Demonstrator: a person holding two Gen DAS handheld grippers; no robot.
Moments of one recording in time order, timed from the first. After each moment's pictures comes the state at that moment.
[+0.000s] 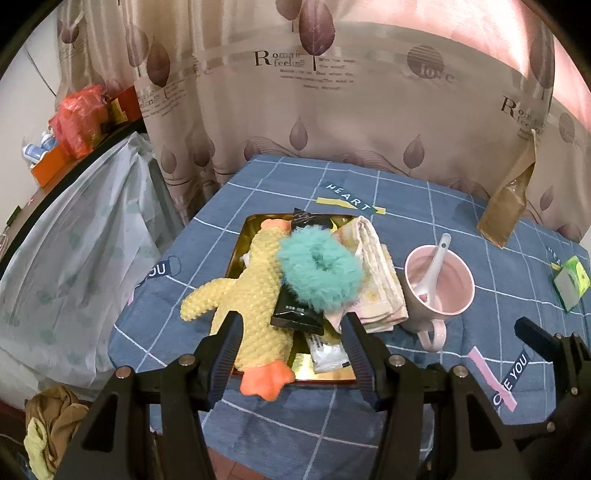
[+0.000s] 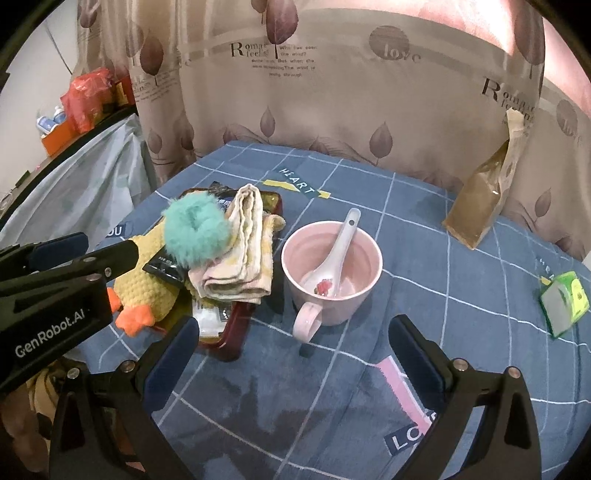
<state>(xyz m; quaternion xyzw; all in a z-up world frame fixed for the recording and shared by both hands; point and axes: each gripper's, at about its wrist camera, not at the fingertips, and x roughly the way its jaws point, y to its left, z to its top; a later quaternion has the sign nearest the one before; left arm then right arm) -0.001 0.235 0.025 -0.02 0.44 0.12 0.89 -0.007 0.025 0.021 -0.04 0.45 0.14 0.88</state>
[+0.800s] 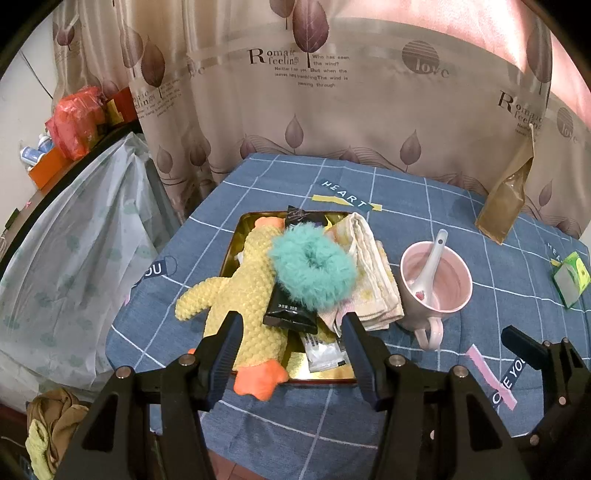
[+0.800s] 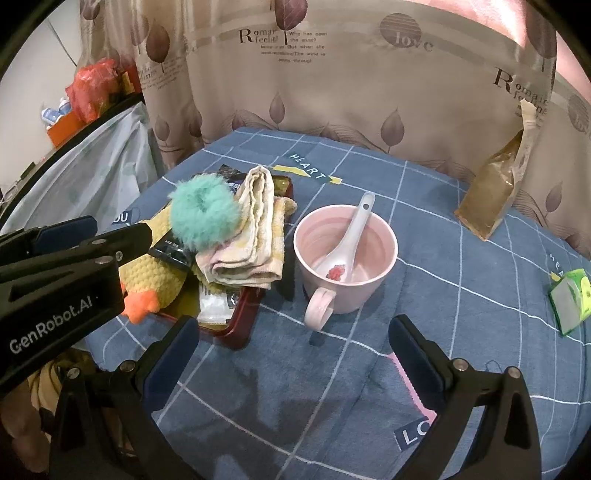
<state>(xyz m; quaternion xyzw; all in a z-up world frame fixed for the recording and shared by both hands) 0.001 0.230 0.024 -0.01 0.44 0.12 0.89 -0.006 0.031 0.012 -0.05 0.46 0.15 0.87</state>
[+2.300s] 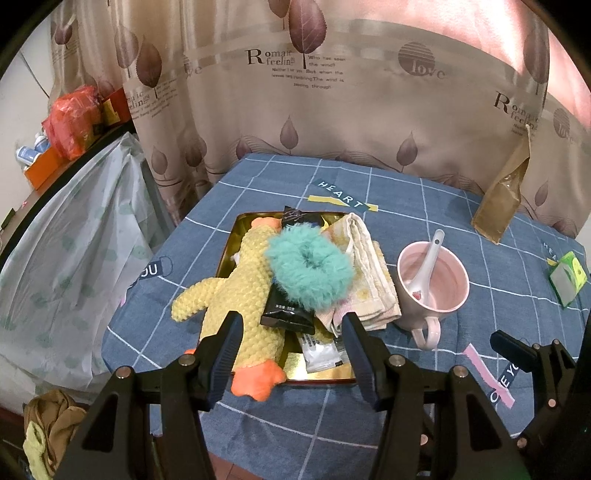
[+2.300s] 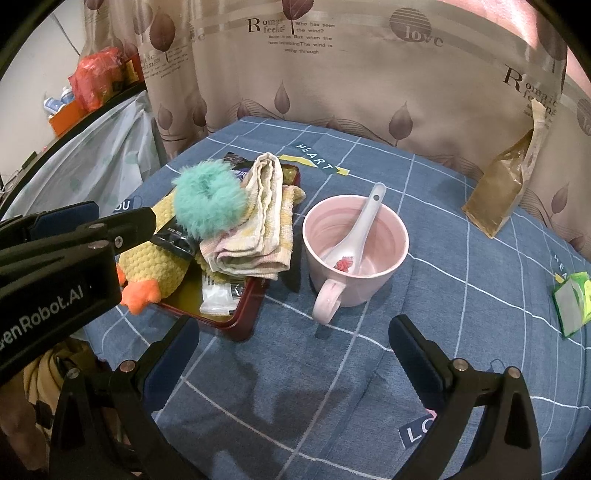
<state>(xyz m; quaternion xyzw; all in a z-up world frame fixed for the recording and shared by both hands) 0.000 0.228 0.021 -0.01 0.44 0.11 0.89 -0.006 0.036 0.005 -0.05 0.48 0.15 0.86</state>
